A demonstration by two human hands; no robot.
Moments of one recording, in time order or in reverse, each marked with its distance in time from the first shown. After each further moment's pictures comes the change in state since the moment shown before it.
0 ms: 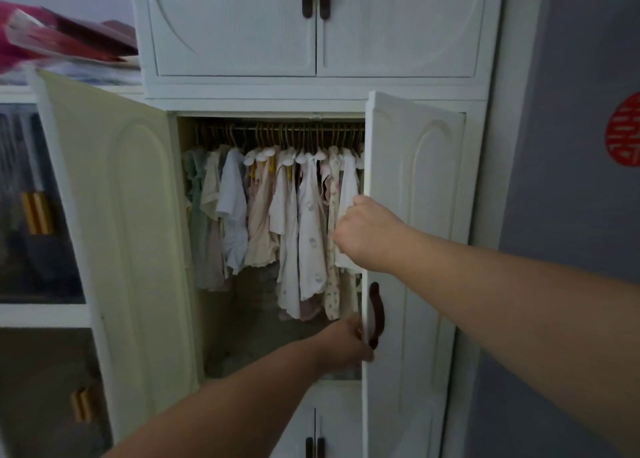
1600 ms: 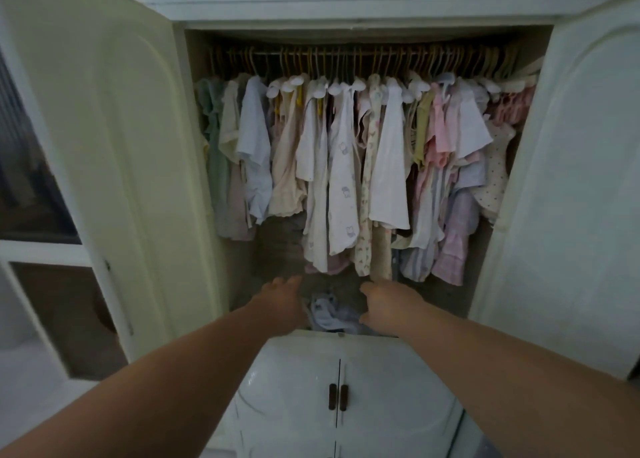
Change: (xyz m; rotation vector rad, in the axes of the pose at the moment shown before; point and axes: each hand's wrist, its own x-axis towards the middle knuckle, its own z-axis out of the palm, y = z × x) left_hand 0.001 -0.157 -0.073 0.577 0.193 -0.234; right_hand -0.014 -0.186 0.153 0.953 -0.391 0.280
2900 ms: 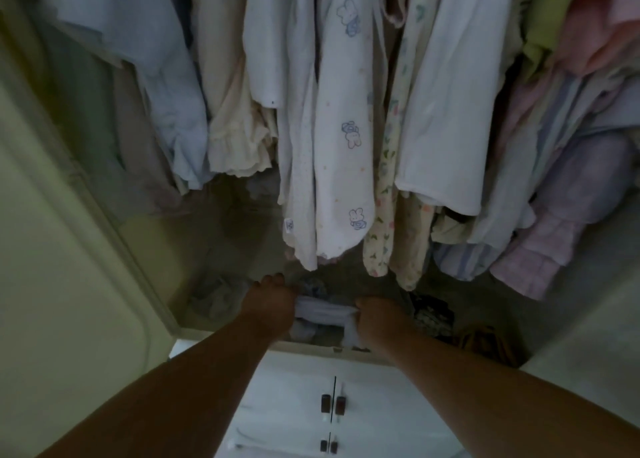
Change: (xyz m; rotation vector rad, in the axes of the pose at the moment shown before) left_hand 0.211 -0.053 0.155 0.448 0.018 0.088; right_hand 0.184 0.058 0.190 0.281 -0.271 0.193
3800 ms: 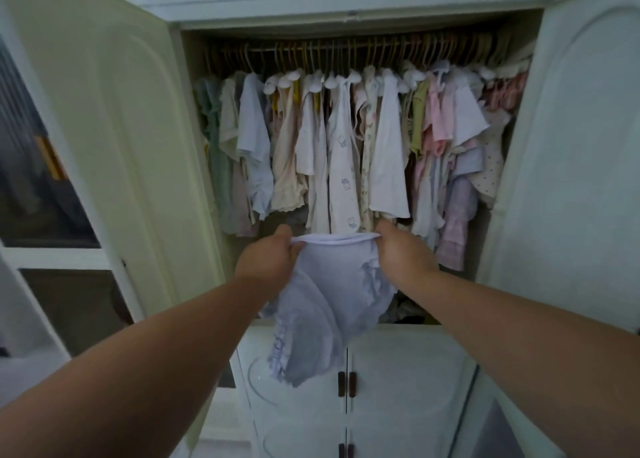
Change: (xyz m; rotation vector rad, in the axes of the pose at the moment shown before) left_hand -0.200 -0.034 -0.213 -0.435 0.570 -0.051; right_hand -0.255 -0.076 -0.165 0.123 0.652 -0.142
